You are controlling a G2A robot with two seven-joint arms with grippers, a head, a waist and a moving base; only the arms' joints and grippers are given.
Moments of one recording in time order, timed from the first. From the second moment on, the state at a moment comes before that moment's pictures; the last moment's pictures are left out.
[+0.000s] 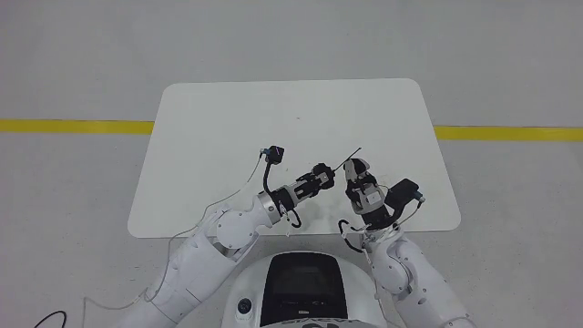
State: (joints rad) left arm 1.36 -1.22 -0.89 -1.56 0.06 -0.29 -0.32; right arm -1.74 -1.30 1.19 -1.65 -1.06 -0.30 -0.54
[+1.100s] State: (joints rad) left arm 1.36 -1.22 -0.89 -1.56 0.06 -0.29 -0.32; right arm -1.73 -1.30 1.19 -1.64 -1.06 -0.29 -0.55
